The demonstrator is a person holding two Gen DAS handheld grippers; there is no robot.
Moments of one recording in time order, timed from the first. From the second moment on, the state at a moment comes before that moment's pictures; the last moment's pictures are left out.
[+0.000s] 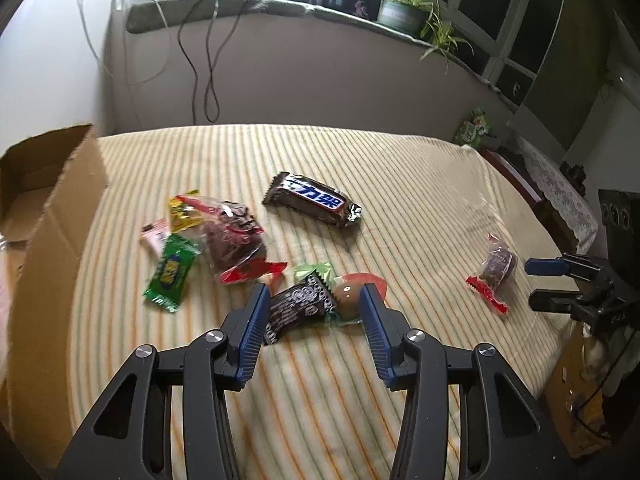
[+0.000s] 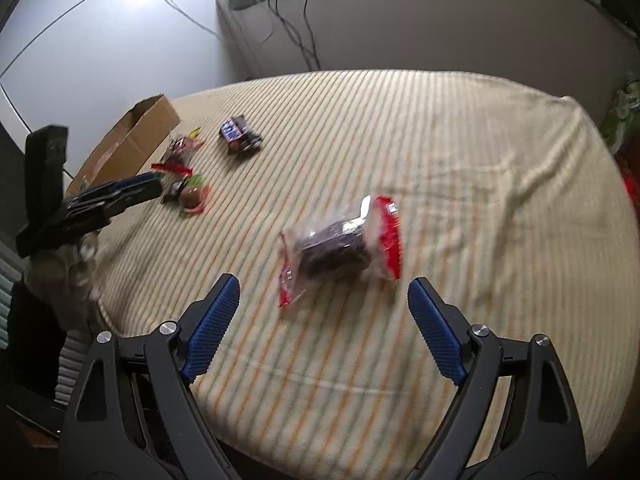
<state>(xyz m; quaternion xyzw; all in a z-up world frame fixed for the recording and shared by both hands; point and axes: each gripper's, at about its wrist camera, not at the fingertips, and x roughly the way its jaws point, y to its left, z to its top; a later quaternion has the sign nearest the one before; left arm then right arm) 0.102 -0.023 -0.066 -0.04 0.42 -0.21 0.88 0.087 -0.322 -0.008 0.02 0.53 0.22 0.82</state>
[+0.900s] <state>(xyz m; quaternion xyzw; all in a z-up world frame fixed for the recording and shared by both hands) 0.103 -0.038 -0.078 0.04 0.44 -0.22 0.87 0.115 -0.261 -0.035 -0.09 0.53 0.21 0.82</state>
